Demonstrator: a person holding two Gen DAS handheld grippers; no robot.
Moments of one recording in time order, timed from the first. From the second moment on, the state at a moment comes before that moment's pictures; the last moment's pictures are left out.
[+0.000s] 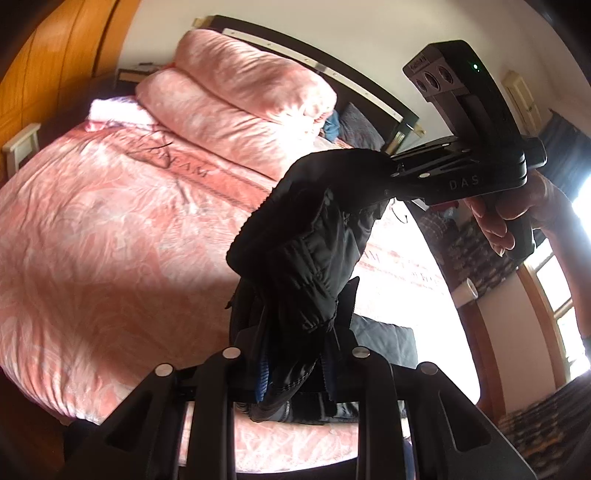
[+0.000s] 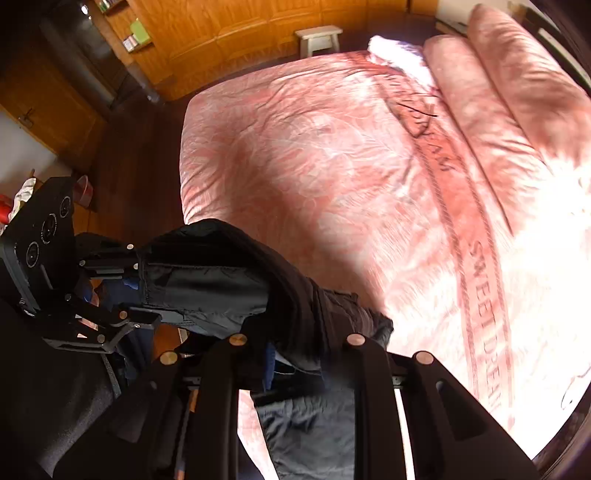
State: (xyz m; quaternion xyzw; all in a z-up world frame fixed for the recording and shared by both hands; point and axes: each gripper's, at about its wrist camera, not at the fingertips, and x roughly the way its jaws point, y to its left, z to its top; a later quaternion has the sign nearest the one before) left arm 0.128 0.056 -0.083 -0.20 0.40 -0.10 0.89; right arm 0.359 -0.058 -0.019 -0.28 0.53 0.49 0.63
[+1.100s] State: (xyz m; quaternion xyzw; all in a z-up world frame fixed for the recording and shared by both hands) left arm 0.129 -0.157 -0.088 -0.05 0.43 -0.23 0.87; right arm 0.310 -0.300 -0.035 -0.20 0.53 0.38 0.73
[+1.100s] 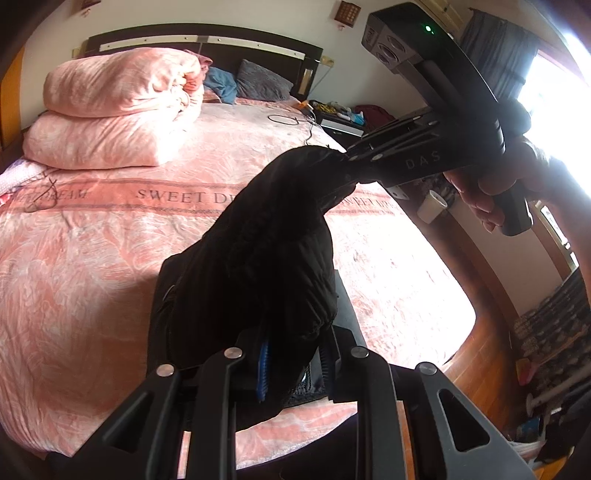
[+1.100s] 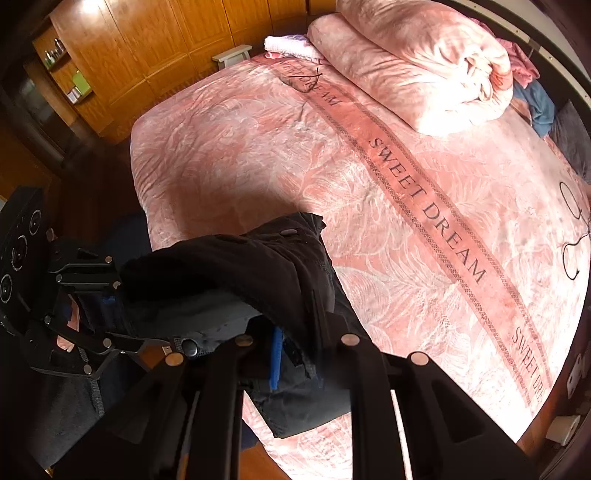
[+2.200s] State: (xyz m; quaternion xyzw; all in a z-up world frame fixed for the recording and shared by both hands) left arm 0.141 -0.275 -0.163 0.02 0.50 -0.29 0.82; right arm 0.307 -0.420 -0.127 -0.16 0.56 0.35 0.74
